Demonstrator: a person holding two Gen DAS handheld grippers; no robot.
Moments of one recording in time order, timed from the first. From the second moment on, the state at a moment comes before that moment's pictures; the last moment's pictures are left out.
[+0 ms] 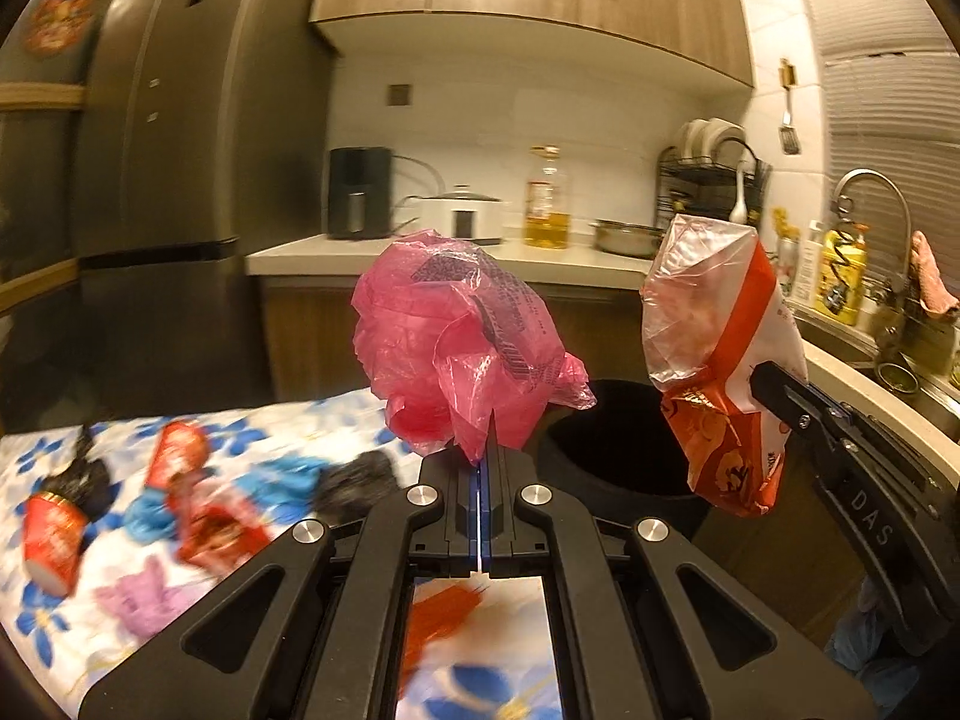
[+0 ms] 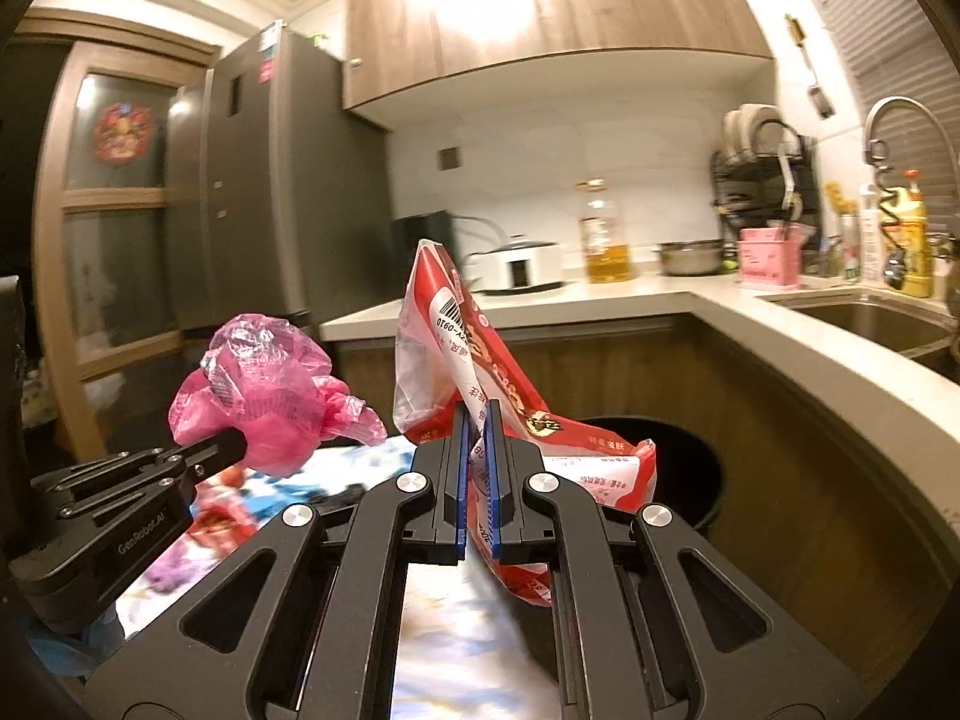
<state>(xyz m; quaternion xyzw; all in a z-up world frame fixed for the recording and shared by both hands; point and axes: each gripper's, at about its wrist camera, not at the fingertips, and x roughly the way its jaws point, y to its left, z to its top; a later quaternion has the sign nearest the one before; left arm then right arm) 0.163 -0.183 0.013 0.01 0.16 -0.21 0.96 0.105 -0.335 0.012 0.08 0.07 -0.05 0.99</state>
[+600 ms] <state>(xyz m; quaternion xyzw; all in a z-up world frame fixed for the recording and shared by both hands) 0.207 -0.281 -0.001 0.01 0.17 -0.28 0.94 0.141 -0.419 -0.002 0.11 0.07 -0.11 0.99</state>
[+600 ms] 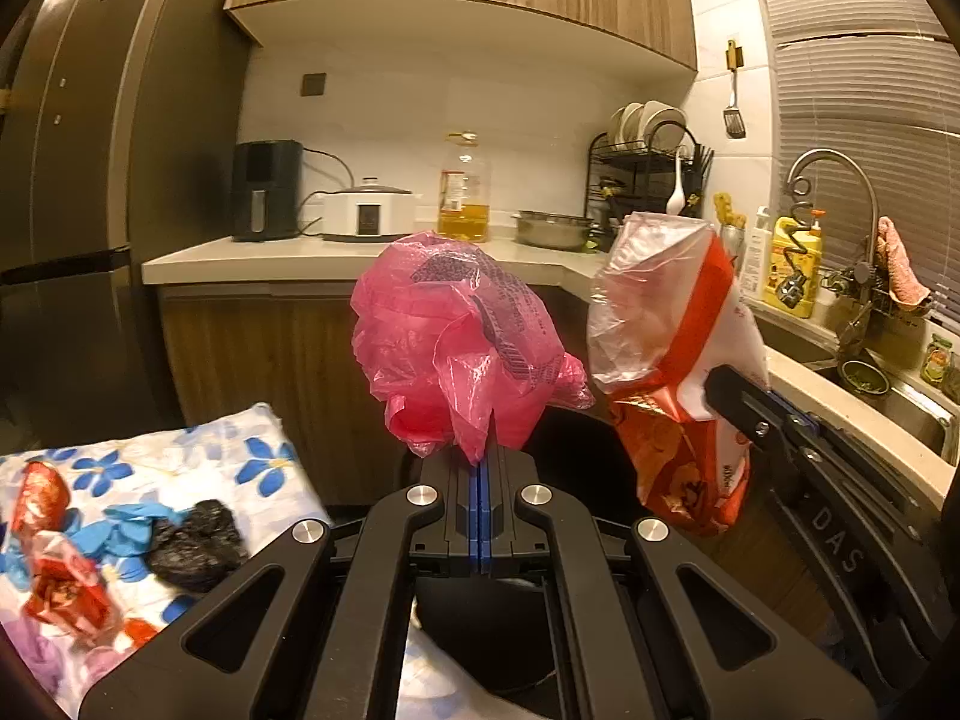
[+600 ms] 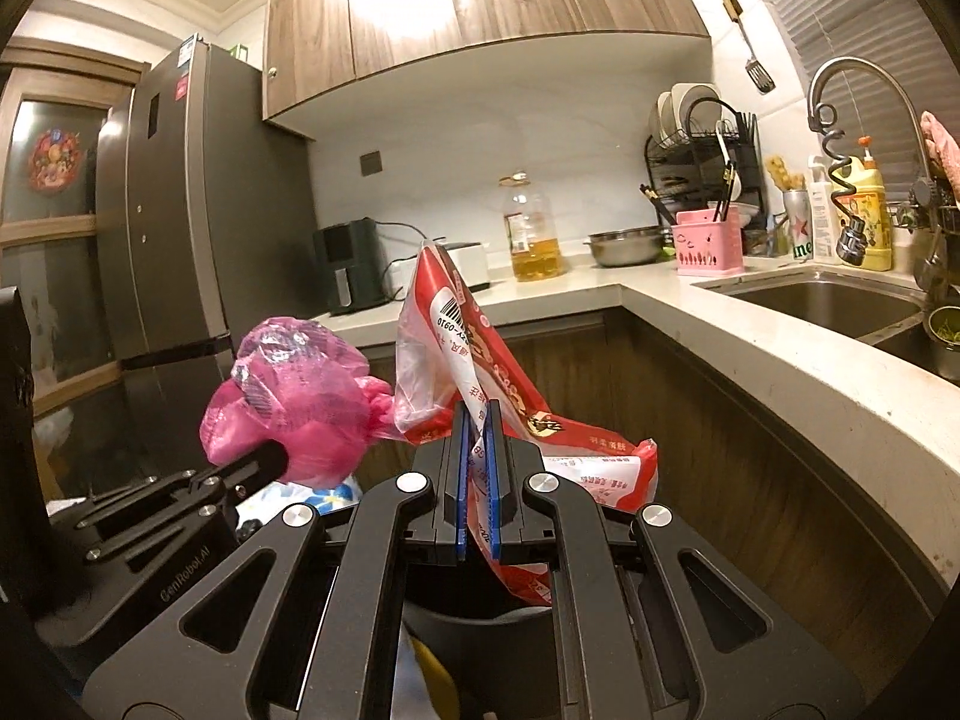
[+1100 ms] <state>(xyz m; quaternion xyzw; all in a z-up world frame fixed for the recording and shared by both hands) 0.234 -0.305 -0.021 0.01 0.20 -0.31 0.93 0.168 -0.438 -0.012 0.13 0.09 -0.11 0.98</state>
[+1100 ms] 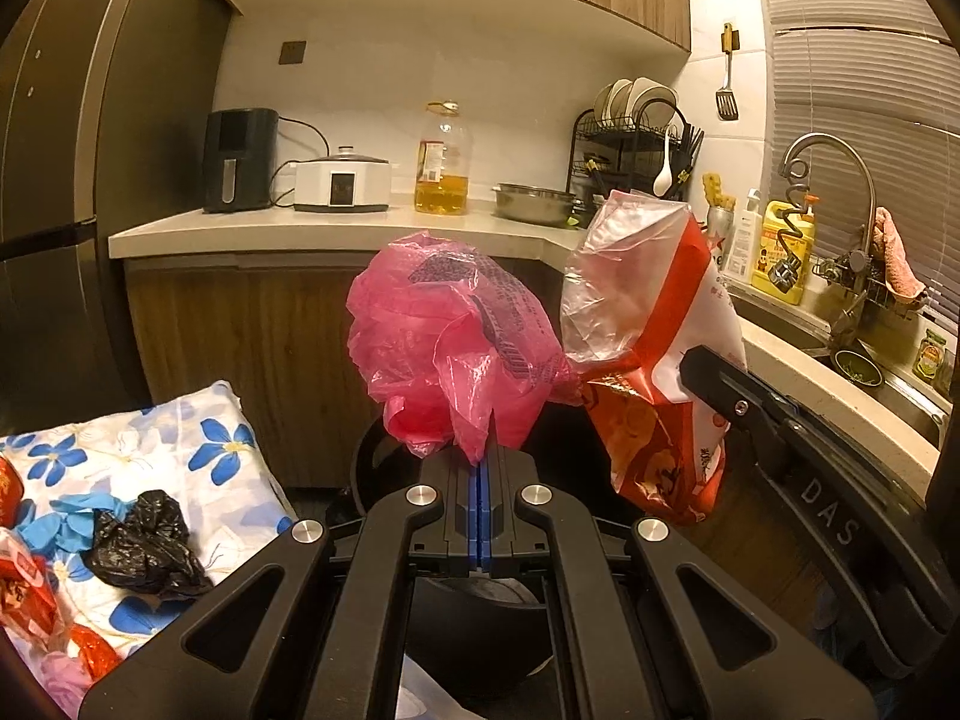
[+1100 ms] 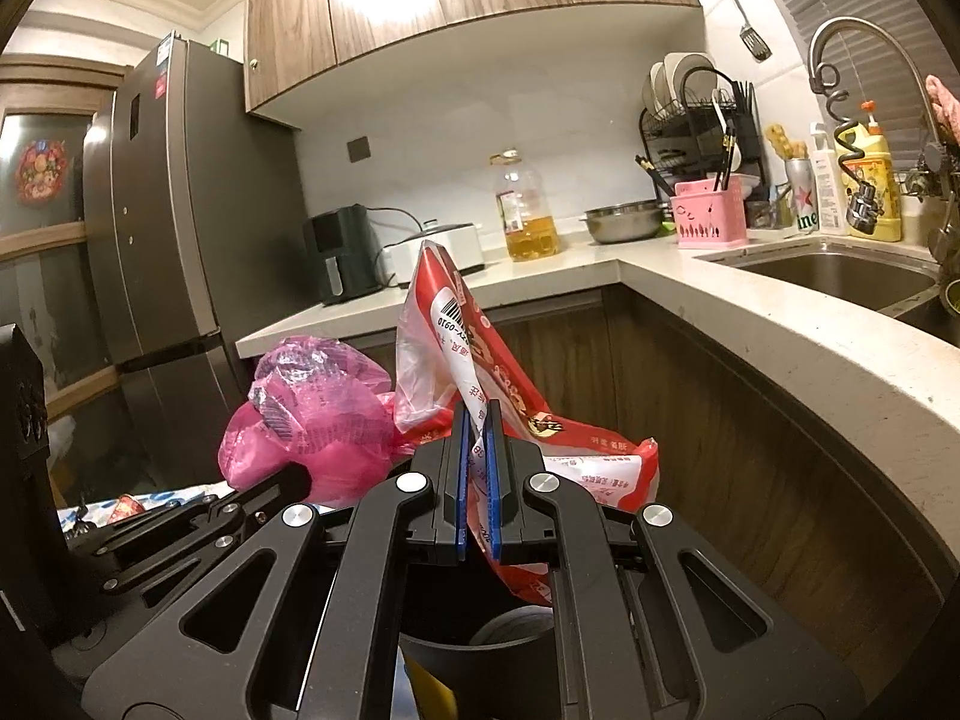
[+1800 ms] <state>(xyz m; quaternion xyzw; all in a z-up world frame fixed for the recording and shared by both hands) 0.241 -0.286 -0.029 -0.01 0.21 -0.27 0.94 0.177 -0.450 -0.019 0.15 0.11 -0.11 0.98</state>
